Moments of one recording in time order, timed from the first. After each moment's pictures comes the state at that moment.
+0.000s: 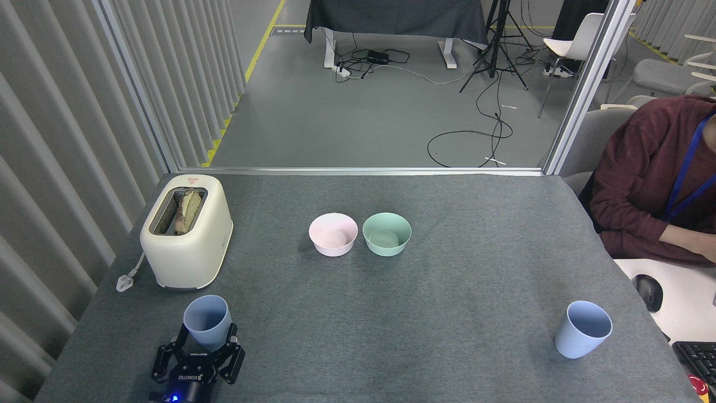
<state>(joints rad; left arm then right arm) -0.15 0.05 0.12 -0.92 -1.51 -0.24 0.57 0.46 0.05 -0.08 -1.49 1.50 -0.06 -0.58</state>
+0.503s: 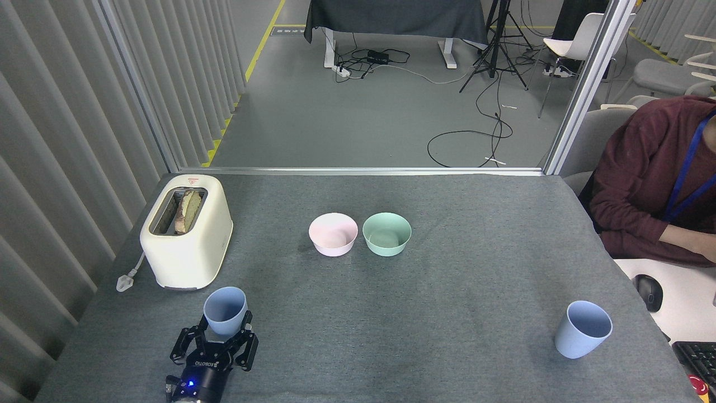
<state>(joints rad) -0.21 0.05 0.05 -0.87 -1.52 -0.24 0.57 0.46 0.05 -0.08 -1.49 1.50 -0.06 -0.58</state>
